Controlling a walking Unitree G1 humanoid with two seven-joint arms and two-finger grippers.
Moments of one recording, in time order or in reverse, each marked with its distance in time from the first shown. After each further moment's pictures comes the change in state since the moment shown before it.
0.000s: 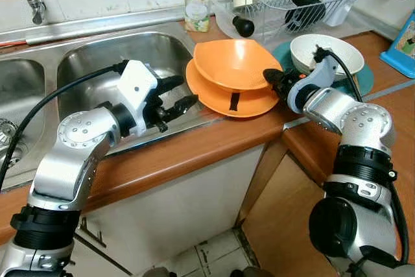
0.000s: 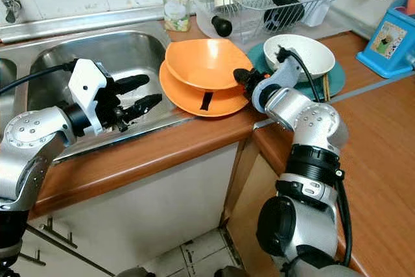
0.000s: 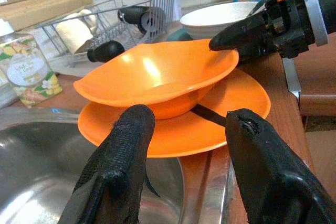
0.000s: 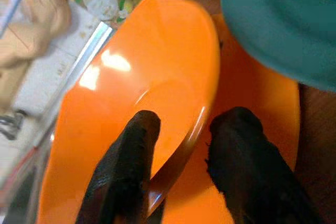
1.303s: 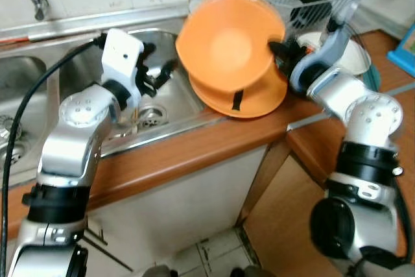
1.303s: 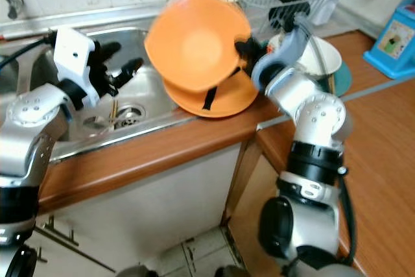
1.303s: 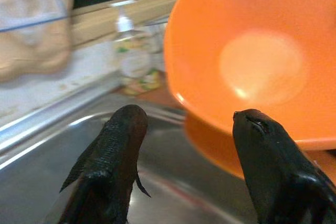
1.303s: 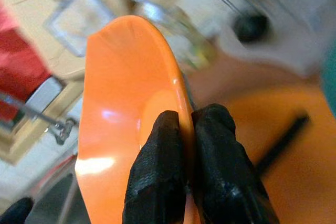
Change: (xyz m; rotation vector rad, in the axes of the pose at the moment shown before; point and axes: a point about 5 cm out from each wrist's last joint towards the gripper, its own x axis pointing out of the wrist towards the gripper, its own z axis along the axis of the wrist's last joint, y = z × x) left arm 0.011 0.040 0.012 0.012 -0.013 0.382; right arm -0.019 0.055 0.024 -0.262 -0.188 0.245
